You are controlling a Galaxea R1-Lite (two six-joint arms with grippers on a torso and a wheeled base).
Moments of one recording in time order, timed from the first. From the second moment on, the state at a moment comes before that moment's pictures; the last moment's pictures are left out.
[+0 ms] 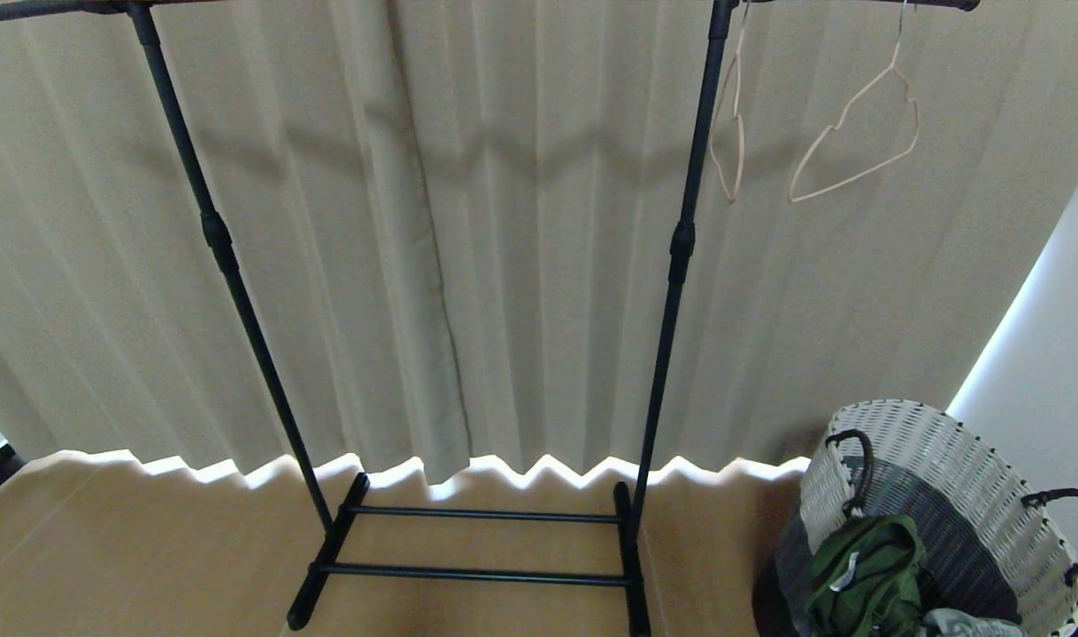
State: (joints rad) left arm 0.00 0.00 0.00 0.01 -0.01 0.01; right arm -0.01 0.00 0.00 0.00 -0.08 0.01
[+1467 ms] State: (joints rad) left arm 0.00 0.00 0.00 0.01 -0.08 0.11; right arm -0.18 0.97 -0.46 0.14 -0.14 -0.79
